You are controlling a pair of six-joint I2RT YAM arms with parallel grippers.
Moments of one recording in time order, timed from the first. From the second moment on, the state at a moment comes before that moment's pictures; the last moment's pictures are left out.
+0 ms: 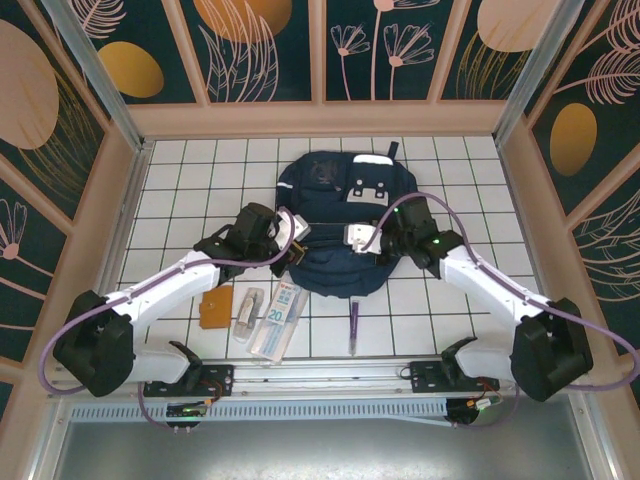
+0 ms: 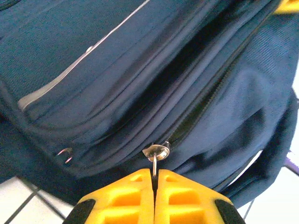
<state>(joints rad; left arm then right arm) -0.64 1.33 0.83 -0.30 0.25 0.13 0.50 1.23 0.81 -0.32 -0.48 -1.03</state>
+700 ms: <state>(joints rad) -0.65 1.37 0.89 -0.22 0.49 0.13 0.60 1.46 0.93 -0.26 -0.57 -0.82</state>
